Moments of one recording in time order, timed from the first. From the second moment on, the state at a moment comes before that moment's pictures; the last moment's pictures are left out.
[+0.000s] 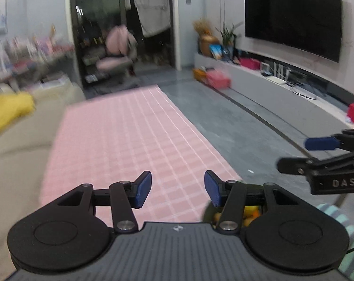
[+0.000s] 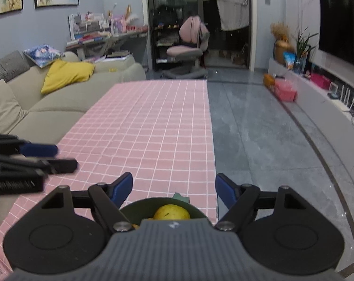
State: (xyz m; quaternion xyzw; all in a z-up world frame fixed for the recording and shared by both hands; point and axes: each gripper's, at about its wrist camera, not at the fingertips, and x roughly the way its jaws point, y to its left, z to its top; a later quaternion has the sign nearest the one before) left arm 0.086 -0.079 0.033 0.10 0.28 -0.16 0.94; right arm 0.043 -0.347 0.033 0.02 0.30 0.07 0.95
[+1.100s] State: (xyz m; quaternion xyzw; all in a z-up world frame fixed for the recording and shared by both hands) left arm 0.003 -0.009 -0.012 0.02 0.38 -0.02 0.93; right arm -0.068 -0.255 -0.019 -0.08 0.36 0.10 0.92
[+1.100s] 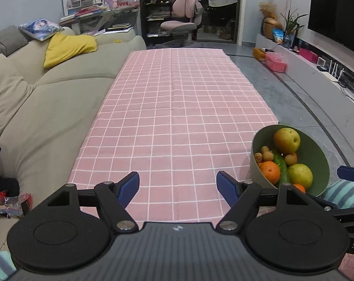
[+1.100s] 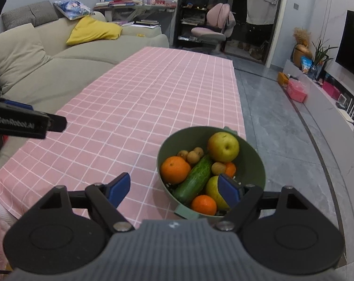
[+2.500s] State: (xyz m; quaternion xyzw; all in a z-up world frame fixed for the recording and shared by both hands) left arm 0.000 -0.007 -0.013 0.01 0.38 -0.02 0.92; right arm -0.063 -0.252 -0.022 -0.08 0.37 0.09 0.92
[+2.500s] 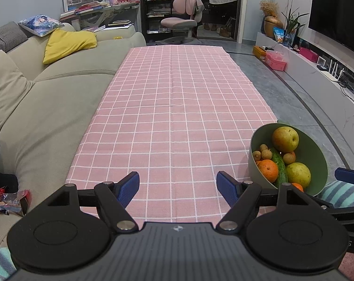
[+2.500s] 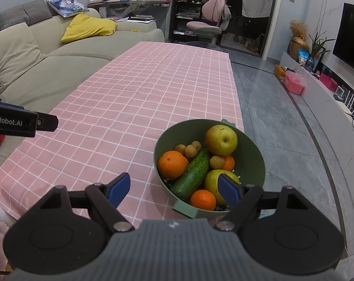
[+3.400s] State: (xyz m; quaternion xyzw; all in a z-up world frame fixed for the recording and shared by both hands) left arm 0.001 -0.009 -0.014 0.01 0.39 -0.01 0.92; right arm -0.063 -0.252 -0.023 -0.07 0.38 0.09 0.92
